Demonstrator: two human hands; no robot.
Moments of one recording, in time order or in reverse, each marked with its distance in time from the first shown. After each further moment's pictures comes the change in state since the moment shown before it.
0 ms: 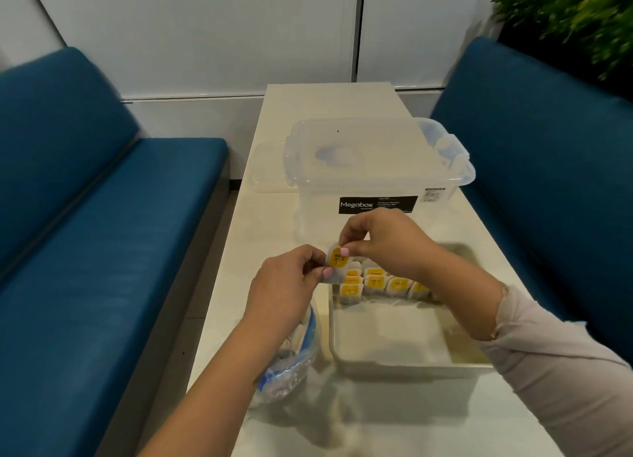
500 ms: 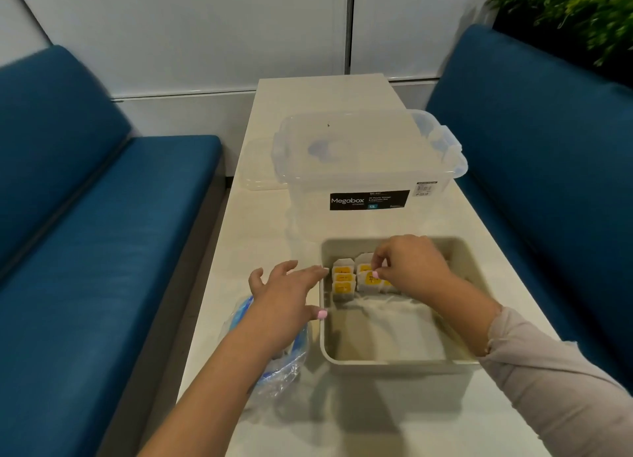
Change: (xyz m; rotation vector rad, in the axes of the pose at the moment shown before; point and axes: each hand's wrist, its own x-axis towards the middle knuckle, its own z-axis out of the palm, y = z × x) left_hand 0.000 -0.015 0.014 0.438 -0.343 0.009; right_hand 0.000 0.070 0.033 -0.432 0.023 0.118
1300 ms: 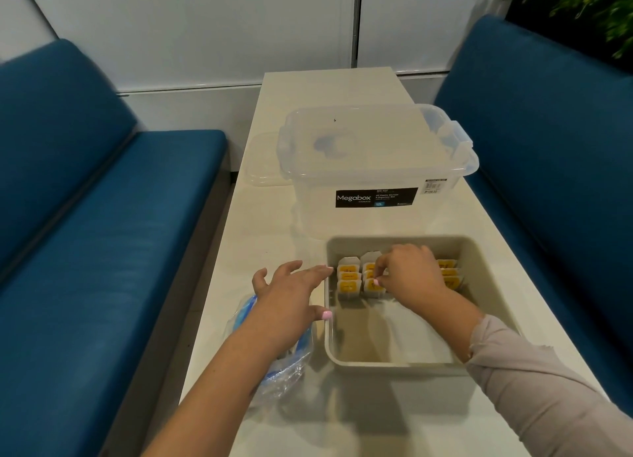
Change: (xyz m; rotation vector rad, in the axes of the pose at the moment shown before) left_hand 0.000 -0.001 0.002 -0.026 -0.008 -0.032; right_hand 0.008 -0.004 0.033 -0.111 -0.024 0.070
